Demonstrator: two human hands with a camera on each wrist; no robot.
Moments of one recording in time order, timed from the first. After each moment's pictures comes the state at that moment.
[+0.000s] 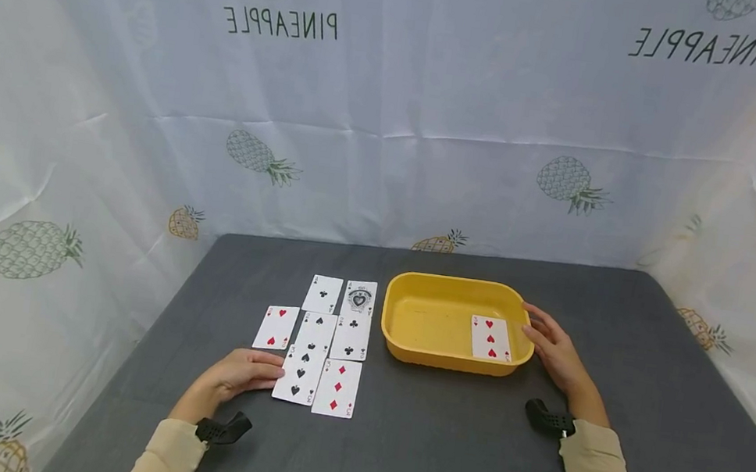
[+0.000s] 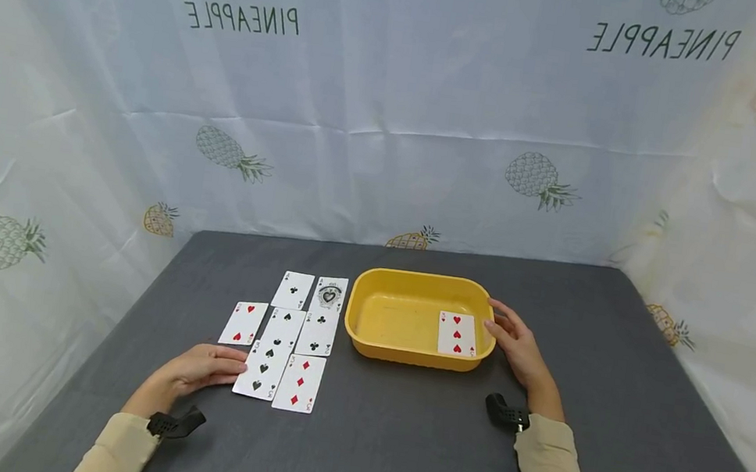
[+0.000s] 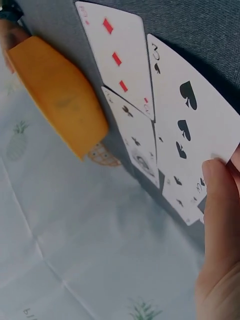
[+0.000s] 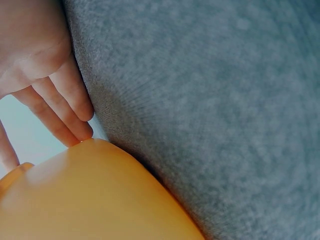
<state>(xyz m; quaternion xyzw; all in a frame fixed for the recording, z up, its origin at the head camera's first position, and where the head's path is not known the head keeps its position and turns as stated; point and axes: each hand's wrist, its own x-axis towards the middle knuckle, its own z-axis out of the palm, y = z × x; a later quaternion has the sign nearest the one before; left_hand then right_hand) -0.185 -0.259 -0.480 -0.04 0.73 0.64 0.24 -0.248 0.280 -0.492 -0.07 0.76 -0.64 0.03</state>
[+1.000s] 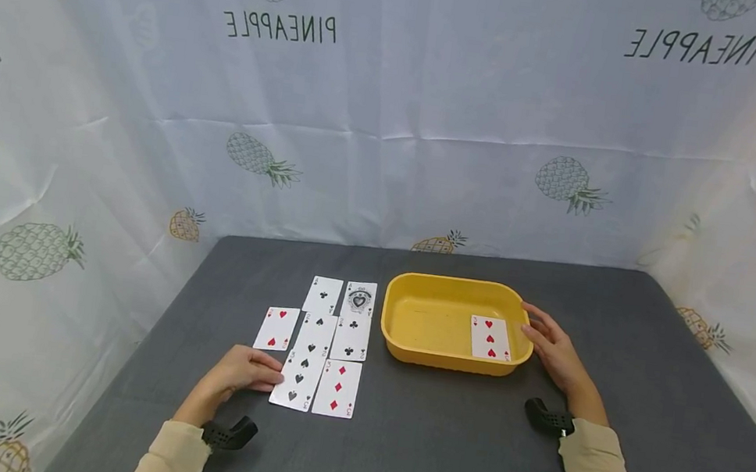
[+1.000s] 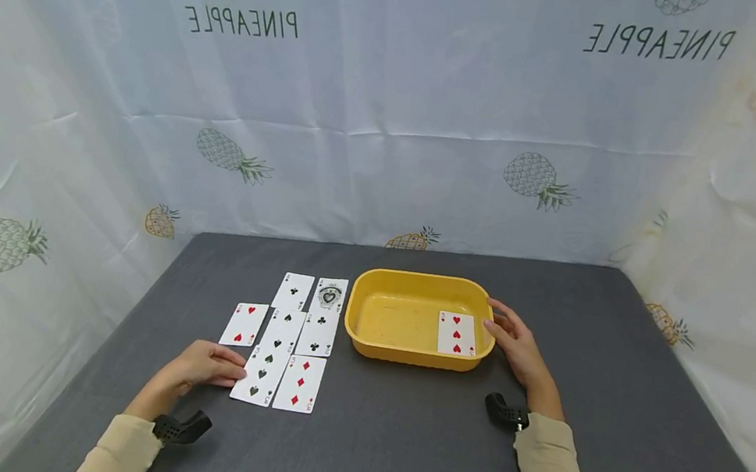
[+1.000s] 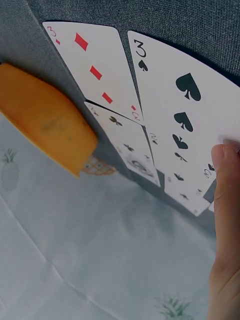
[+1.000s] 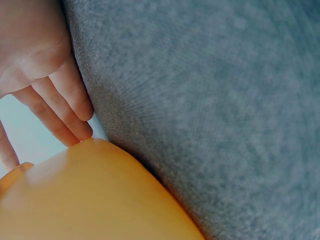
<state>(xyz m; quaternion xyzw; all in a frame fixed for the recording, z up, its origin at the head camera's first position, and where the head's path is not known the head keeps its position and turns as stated) -0.174 -0.247 -0.463 -0.05 0.83 0.53 0.17 -0.250 0.279 -0.494 -0.07 0.76 -0.64 0.03</state>
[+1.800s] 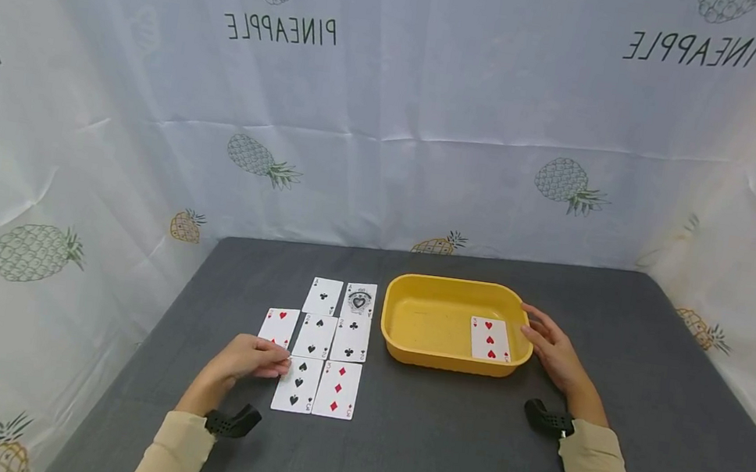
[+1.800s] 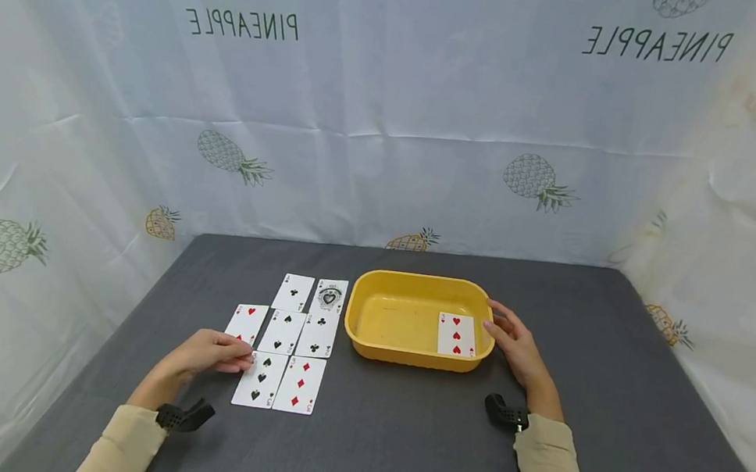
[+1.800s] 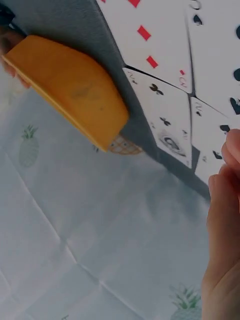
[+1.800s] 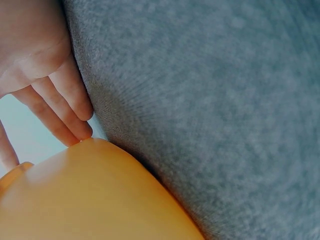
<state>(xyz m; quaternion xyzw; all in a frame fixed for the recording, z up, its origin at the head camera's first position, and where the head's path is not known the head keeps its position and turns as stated) -0.189 -0.240 -0.448 -0.06 0.82 0.55 0.17 -0.251 0.279 -0.496 -0.07 0.76 -0.64 0.03</state>
